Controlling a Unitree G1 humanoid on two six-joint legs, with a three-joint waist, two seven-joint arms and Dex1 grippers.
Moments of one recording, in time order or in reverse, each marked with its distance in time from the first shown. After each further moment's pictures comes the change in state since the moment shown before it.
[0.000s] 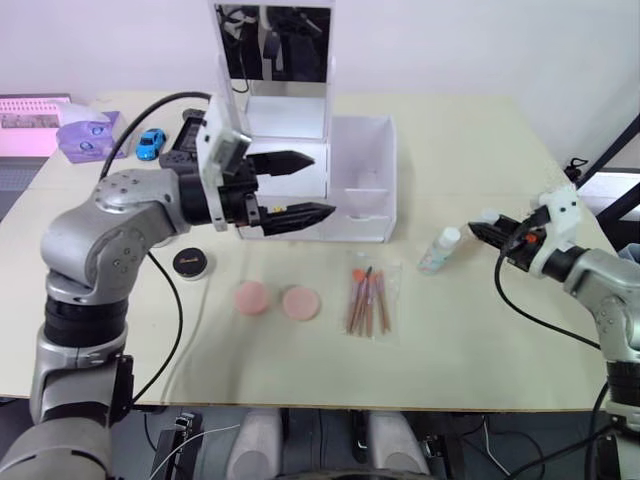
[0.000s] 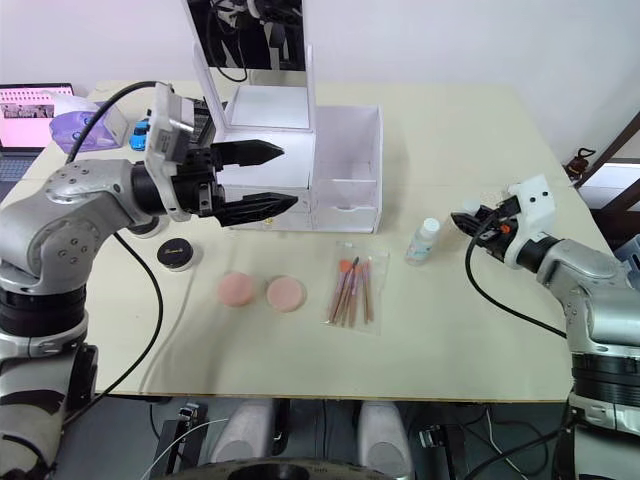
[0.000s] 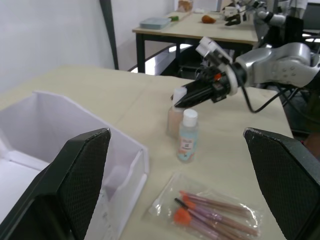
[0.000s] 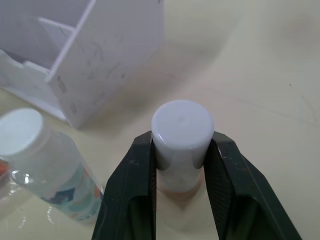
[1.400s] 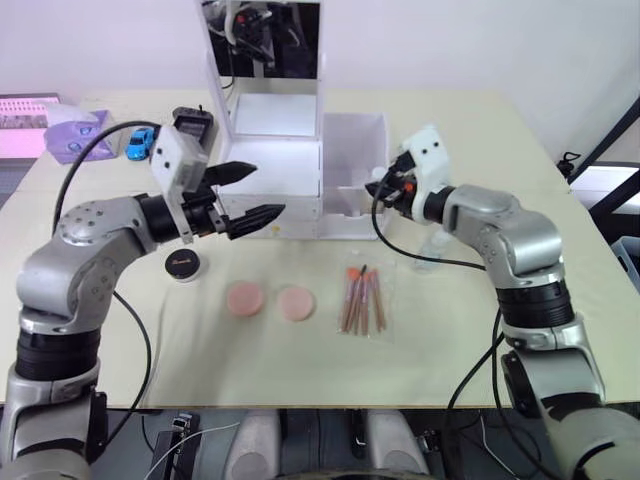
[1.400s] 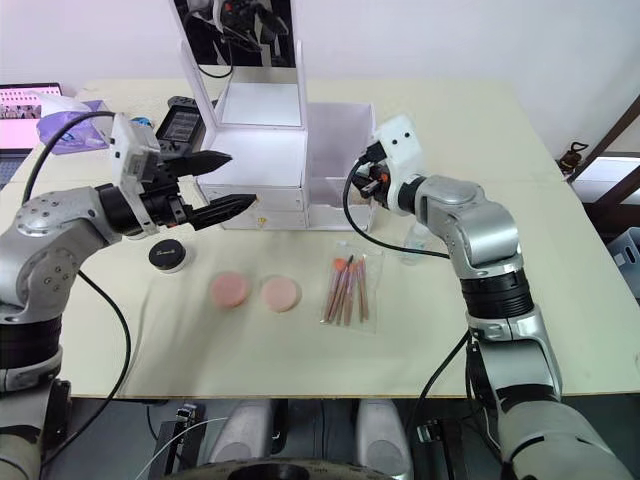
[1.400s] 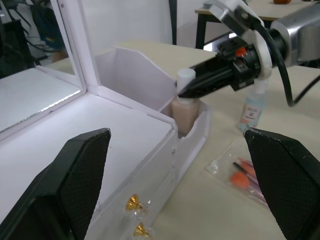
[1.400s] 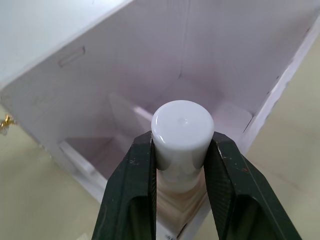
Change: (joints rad) left arm 0.186 0.059 0.083 0.011 0.084 -0.147 0.070; right arm -0.455 0.306 0.426 -0.025 -0.177 0.311 -0.290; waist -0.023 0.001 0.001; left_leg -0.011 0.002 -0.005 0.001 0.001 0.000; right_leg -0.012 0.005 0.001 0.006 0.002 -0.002
